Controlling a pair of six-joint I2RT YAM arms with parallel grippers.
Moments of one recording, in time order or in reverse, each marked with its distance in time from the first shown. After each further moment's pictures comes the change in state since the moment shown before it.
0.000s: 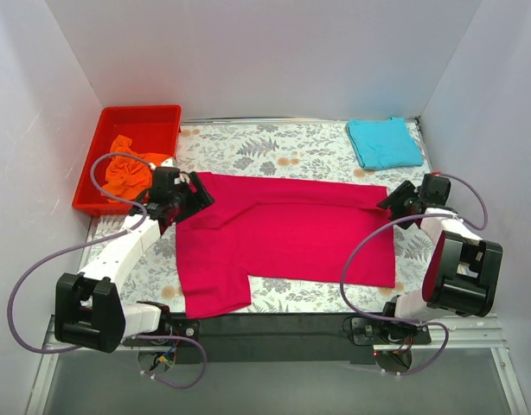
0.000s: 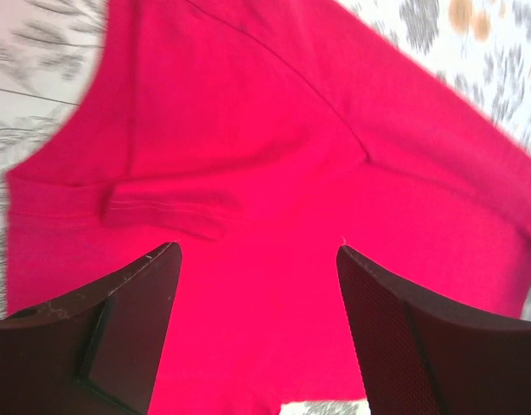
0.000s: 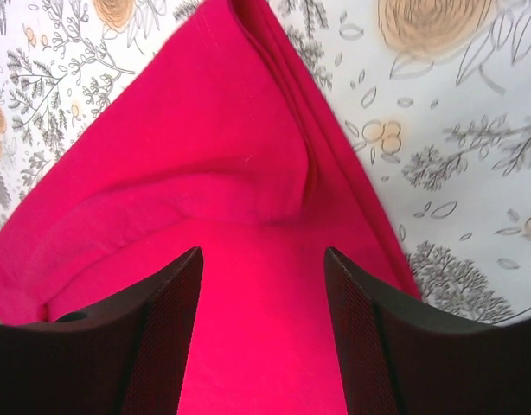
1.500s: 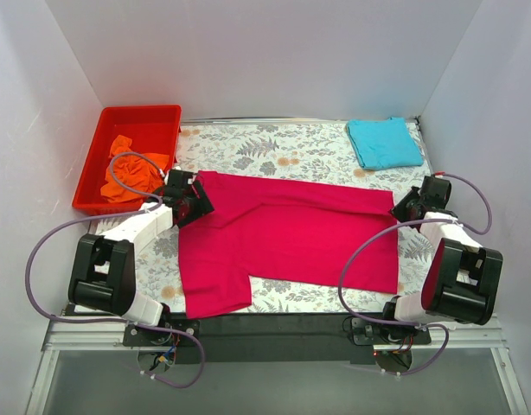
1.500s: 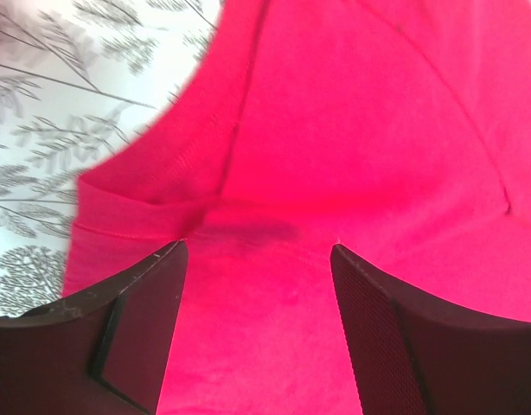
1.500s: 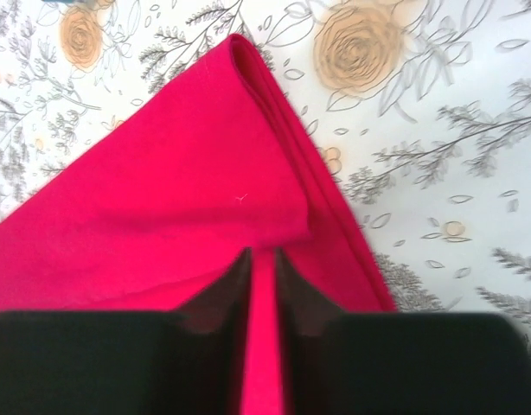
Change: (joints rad) left arm -0.048 0.234 0.009 0.031 -0.142 0.020; right arm -0.001 -0.039 -0.043 0.033 0.119 -0.007
